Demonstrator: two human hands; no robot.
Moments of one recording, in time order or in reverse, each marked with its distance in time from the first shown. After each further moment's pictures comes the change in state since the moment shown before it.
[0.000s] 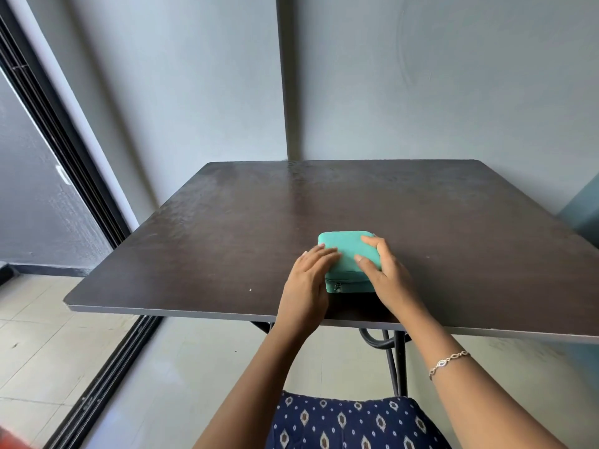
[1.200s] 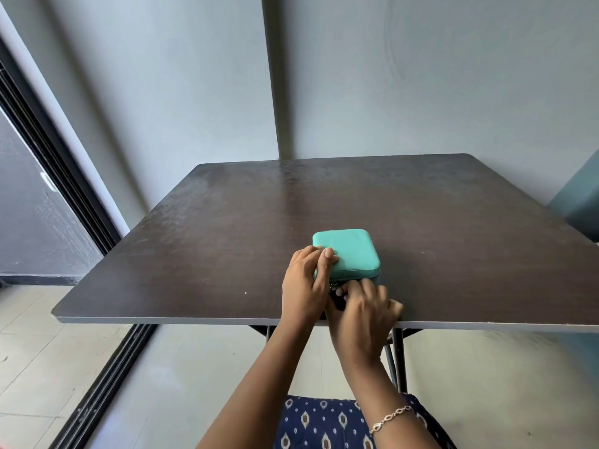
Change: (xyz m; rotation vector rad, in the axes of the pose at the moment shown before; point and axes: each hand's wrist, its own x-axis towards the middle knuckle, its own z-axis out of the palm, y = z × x) left_hand 0.011 0.002 0.013 -0.219 0.091 -0.194; right_hand -0.057 -0.017 0.066 -0.570 0.531 -0.041
